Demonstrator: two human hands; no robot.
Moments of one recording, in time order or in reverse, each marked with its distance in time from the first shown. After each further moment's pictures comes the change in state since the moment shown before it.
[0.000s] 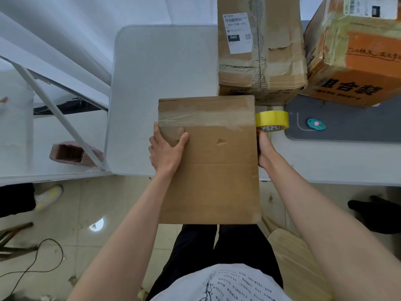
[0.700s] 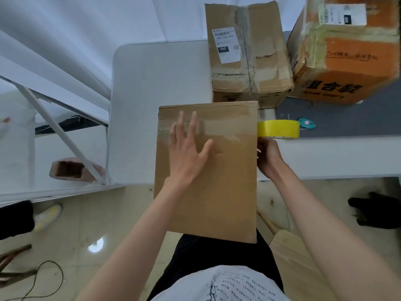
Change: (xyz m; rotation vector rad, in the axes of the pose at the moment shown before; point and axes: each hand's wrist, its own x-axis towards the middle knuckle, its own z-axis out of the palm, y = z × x) left_hand -0.047 0.043 -0.006 0.187 0.001 0.621; right_hand -0.057 0.003 -0.008 0.108 0.142 -0.095
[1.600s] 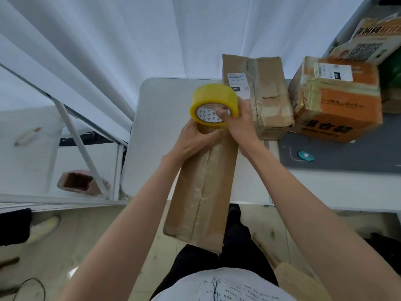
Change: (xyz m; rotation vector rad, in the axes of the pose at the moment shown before) left_hand 0.054 0.022 -0.096 -0.489 -0.166 -0.041; right_hand -0.095 -0.100 0.153 -0.547 -0.139 -0.883
